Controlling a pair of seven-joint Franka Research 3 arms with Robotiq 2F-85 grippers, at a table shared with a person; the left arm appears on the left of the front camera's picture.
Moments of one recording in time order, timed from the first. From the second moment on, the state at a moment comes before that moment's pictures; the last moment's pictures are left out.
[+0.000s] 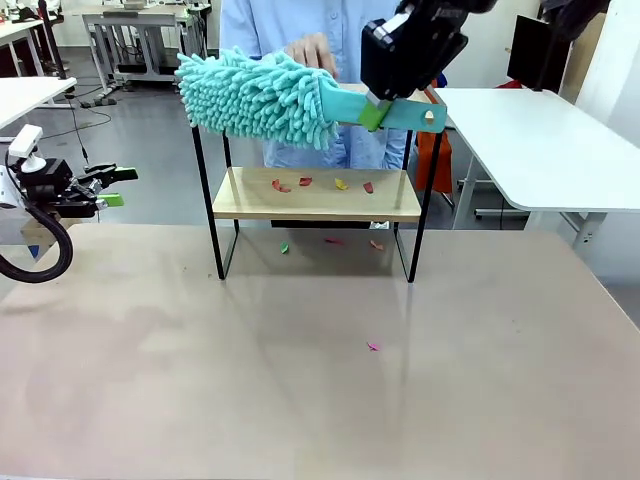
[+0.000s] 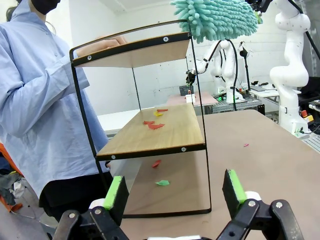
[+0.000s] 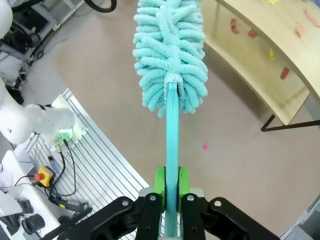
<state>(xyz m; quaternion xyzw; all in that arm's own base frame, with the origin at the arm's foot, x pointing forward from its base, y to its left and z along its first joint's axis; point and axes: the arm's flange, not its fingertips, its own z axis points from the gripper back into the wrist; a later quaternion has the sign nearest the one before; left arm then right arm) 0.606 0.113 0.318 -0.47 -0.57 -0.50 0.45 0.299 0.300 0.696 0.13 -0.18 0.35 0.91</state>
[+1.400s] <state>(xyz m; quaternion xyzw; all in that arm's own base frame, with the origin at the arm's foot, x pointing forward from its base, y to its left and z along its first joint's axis) 0.606 0.113 0.318 -0.47 -0.57 -0.50 0.45 0.366 0.522 0.679 0.10 -0.30 -0.02 0.95</state>
